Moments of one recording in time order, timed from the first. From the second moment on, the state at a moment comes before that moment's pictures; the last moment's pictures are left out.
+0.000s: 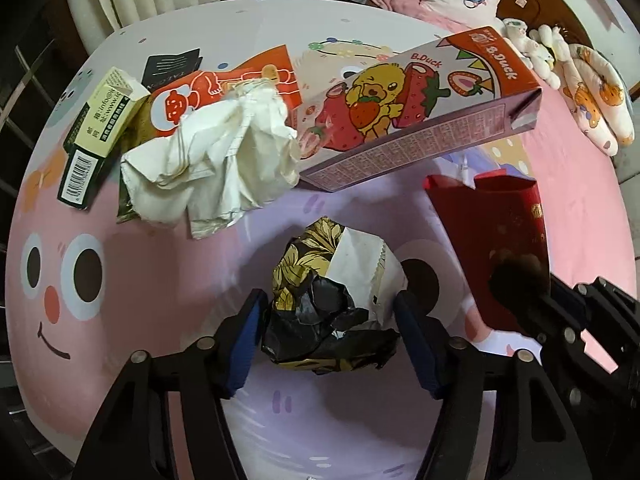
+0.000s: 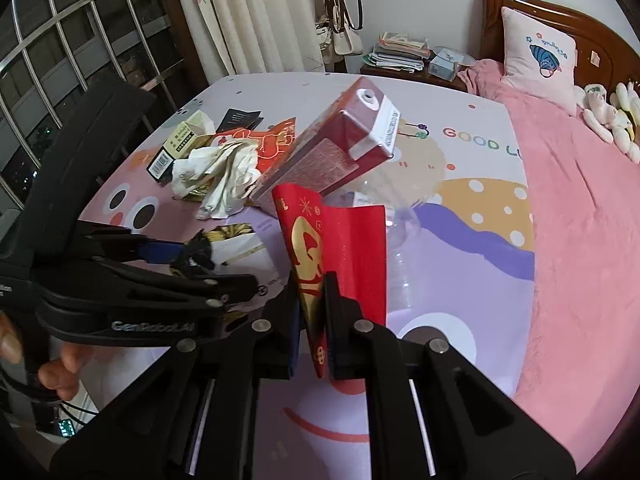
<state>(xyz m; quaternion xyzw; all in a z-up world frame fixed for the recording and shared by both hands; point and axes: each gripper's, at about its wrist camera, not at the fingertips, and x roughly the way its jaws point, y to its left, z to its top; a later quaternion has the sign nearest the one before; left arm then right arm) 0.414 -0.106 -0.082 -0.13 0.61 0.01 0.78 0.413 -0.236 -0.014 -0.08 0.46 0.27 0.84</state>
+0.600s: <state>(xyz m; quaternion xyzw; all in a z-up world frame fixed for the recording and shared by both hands) 0.329 -0.068 -0.014 -0.08 0.55 -0.01 0.83 0.324 -0.204 0.021 -0.04 0.46 0.24 0.86</state>
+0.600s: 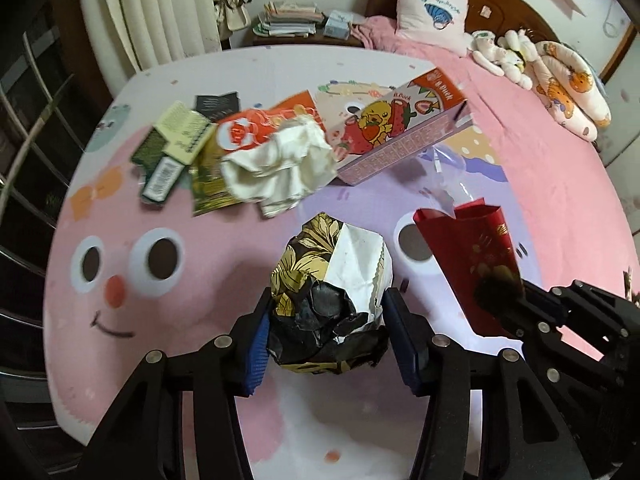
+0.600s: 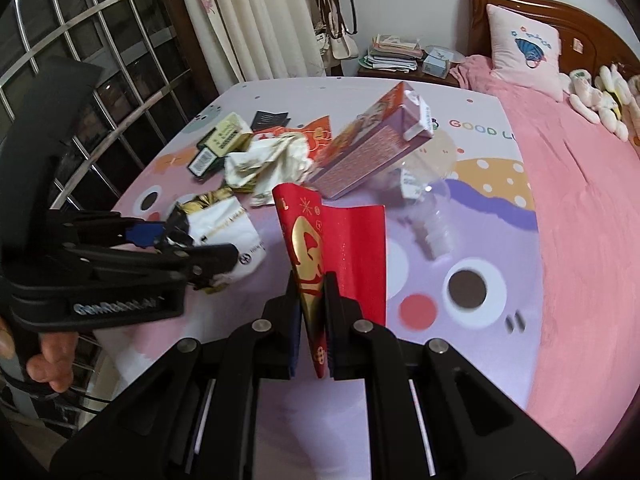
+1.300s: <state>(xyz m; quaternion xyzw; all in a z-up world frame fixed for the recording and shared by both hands) 0.049 0.022 0.043 0.01 0.52 -0.08 0.85 0.069 -0.117 -0.006 0.04 0.50 0.13 0.85</state>
